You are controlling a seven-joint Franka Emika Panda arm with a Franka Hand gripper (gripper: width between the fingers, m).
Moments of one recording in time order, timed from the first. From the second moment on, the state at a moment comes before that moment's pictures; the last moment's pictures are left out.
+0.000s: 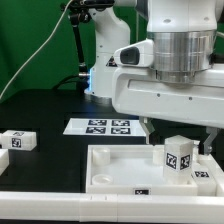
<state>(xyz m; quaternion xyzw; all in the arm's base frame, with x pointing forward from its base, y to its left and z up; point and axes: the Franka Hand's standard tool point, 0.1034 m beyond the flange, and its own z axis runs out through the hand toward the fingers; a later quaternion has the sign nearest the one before) 0.639 0.104 0.082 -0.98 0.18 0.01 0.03</state>
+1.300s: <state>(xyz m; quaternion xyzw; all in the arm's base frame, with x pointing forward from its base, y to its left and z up) 0.639 0.103 0.081 -0.97 -0.24 0.00 0.01</state>
